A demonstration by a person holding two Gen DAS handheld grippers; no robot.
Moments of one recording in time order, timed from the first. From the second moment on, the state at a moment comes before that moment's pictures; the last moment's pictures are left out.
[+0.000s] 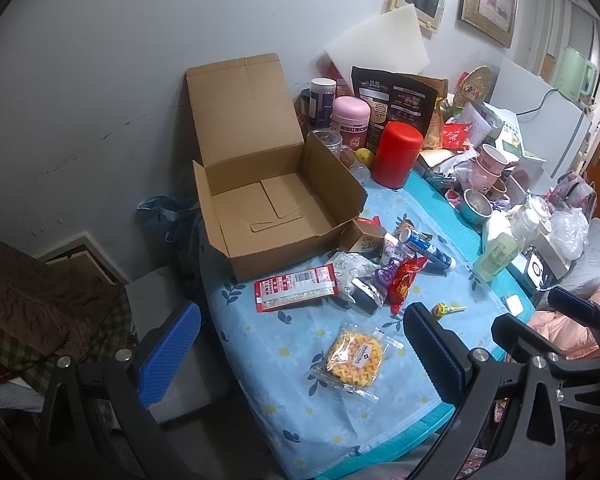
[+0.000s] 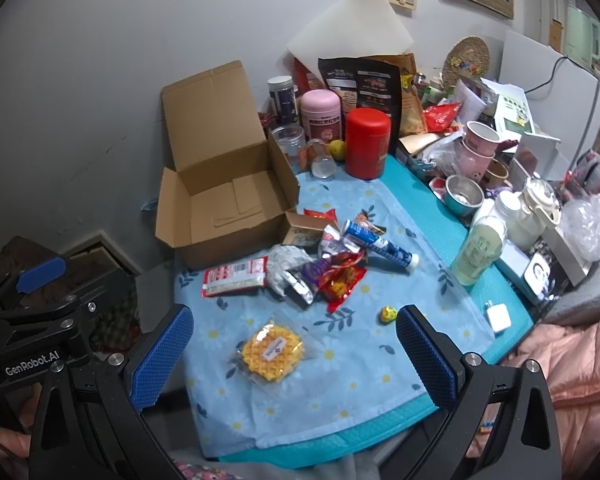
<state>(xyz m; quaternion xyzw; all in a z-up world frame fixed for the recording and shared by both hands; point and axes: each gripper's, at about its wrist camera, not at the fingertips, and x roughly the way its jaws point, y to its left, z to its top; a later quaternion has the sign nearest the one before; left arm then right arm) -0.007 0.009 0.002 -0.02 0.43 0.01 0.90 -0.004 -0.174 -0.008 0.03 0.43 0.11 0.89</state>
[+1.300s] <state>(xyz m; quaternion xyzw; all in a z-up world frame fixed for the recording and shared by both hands) -0.013 0.014 0.000 -0.04 0.43 0.01 0.90 -0.006 -0.176 -0.008 0.03 0.44 0.11 0.89</state>
